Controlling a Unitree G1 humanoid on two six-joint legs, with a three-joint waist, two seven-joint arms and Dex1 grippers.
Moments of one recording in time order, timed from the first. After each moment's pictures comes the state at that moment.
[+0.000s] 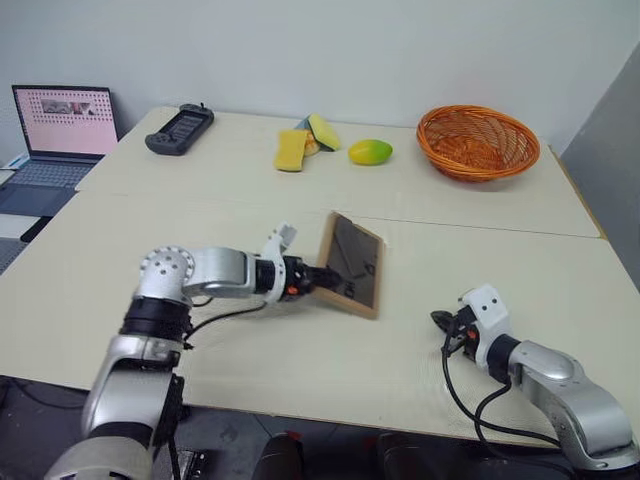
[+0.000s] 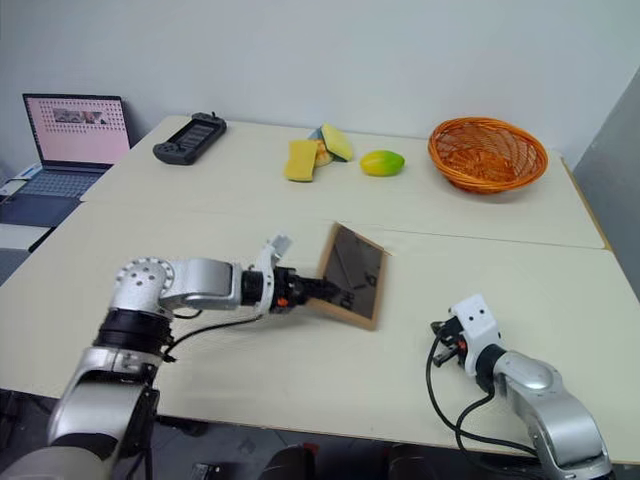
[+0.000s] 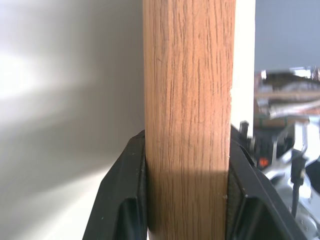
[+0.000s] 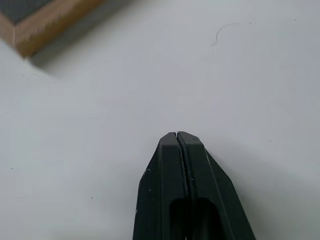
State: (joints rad) left arm -0.84 0.57 -0.04 0.46 -1.66 1.35 0.17; right arm 0.02 -0.53 -0.01 -0.45 0.29 0.71 0.47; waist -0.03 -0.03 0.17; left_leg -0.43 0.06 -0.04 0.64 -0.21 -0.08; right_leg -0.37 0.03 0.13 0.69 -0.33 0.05
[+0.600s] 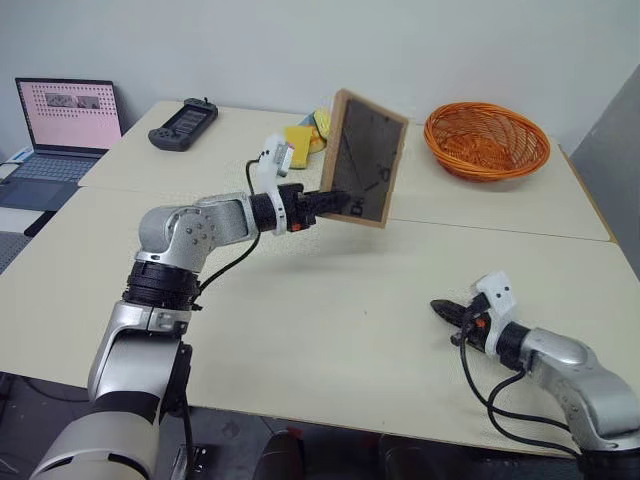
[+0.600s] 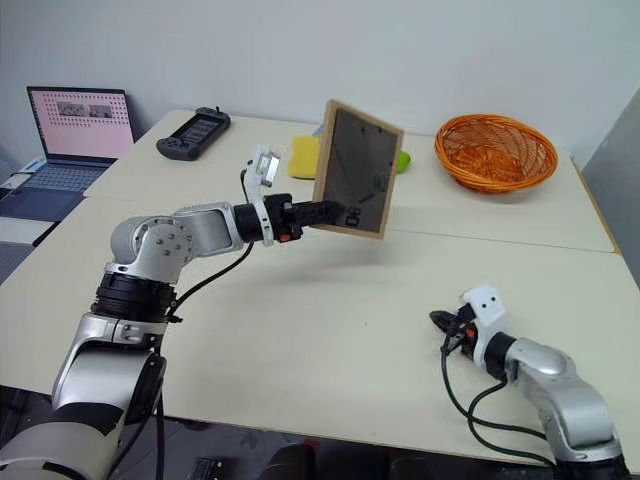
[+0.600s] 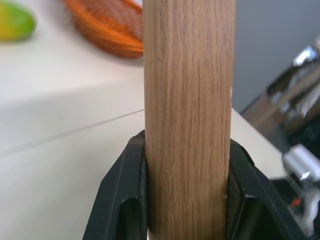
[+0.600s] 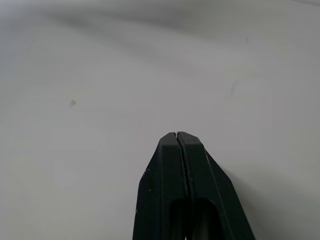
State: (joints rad) left arm -0.95 0.56 -0.14 0.22 -0.86 0.84 -0.67; right arm -0.07 -0.57 -0.12 -0.39 0.50 0.70 0.67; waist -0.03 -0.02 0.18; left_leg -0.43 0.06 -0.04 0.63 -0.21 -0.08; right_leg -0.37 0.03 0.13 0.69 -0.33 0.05
